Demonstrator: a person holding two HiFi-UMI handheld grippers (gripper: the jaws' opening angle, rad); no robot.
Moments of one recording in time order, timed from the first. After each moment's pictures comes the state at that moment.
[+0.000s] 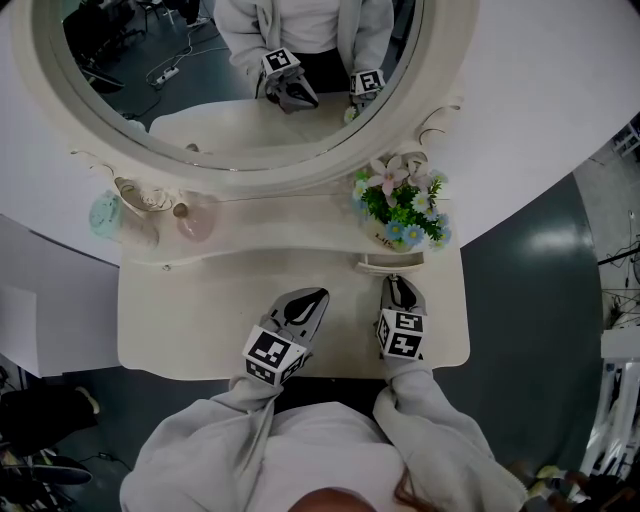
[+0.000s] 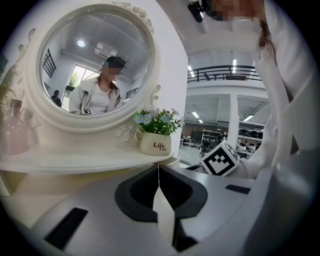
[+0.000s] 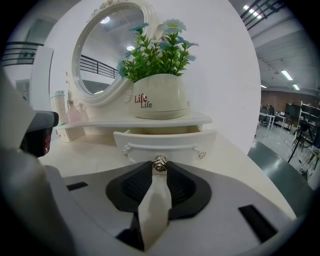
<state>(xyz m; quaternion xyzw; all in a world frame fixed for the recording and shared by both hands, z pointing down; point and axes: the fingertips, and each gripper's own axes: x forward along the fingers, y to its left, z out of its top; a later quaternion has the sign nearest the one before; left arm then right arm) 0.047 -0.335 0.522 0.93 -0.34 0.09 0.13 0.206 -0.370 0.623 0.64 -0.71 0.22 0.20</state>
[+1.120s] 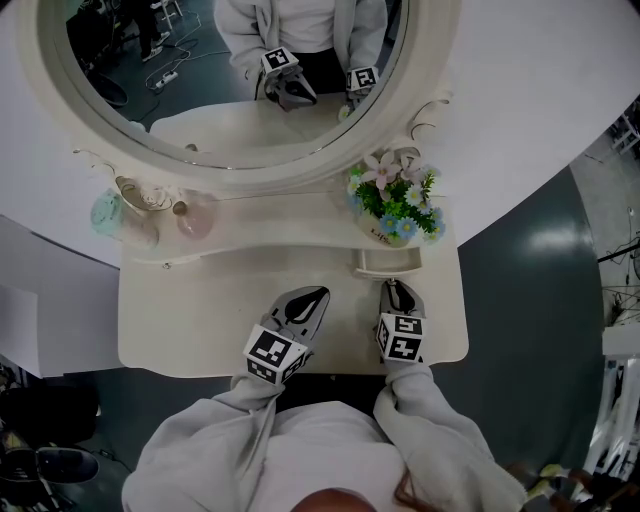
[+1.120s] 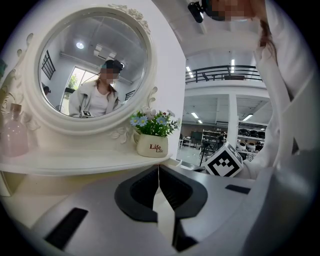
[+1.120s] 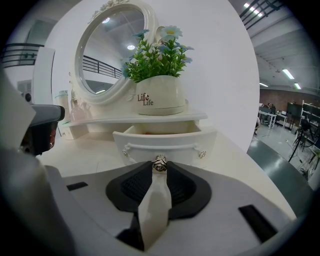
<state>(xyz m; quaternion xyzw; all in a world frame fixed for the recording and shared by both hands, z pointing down) 0.054 -0.327 0.516 0.93 -0.35 0.09 0.12 0.208 -0.350 0.625 0.63 -0.71 0.22 0.20</state>
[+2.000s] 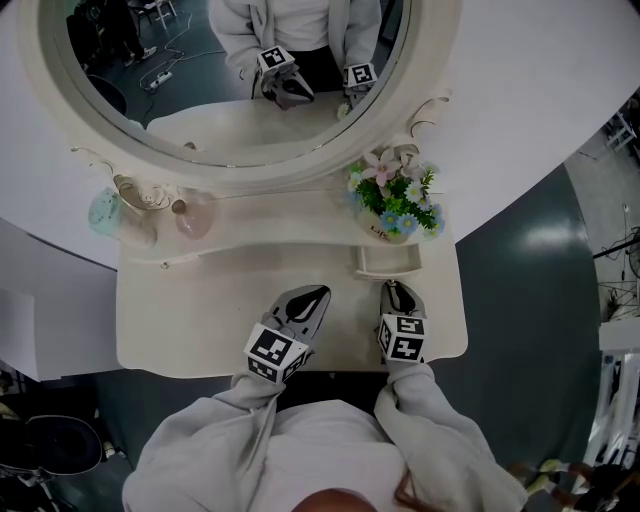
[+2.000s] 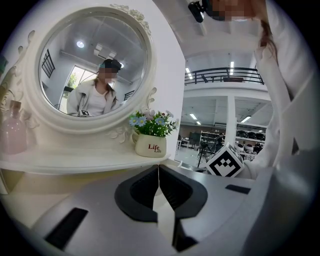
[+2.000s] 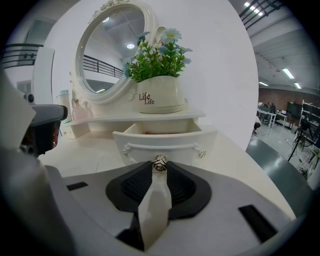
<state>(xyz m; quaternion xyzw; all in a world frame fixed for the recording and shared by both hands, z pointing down) 0.054 -0.323 0.516 0.93 -0.33 0.08 0.13 0.209 -0.339 0.626 0.63 -0.71 0.23 0.21</state>
